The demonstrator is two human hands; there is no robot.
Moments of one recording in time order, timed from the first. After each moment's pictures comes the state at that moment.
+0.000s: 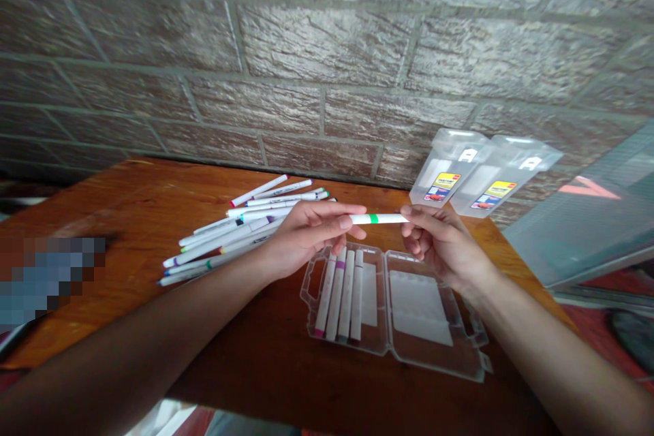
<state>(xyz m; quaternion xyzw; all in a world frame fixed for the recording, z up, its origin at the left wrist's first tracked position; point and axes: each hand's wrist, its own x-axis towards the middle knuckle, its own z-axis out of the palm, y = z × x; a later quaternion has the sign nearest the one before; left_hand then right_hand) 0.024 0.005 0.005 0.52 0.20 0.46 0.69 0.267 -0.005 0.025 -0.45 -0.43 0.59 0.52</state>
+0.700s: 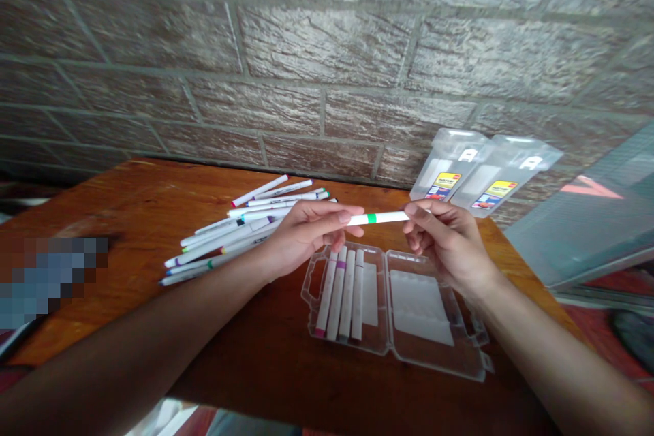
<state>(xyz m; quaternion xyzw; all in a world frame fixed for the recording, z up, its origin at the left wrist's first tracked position) 0.024 0.008 0.005 0.50 0.21 0.46 0.70 0.269 -0.007 0.021 -0.39 -0.51 0.52 0.57</state>
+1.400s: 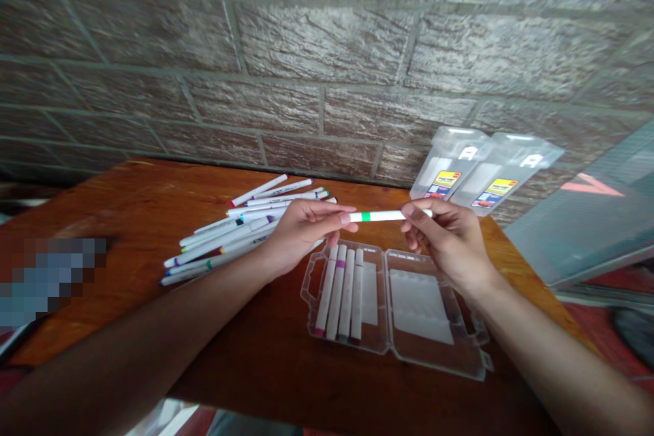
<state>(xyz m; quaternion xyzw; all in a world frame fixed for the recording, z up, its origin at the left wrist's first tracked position) 0.026 0.015 -0.004 0.55 0.31 0.49 0.60 0.271 -0.006 0.015 -0.41 -0.55 0.45 0.57</state>
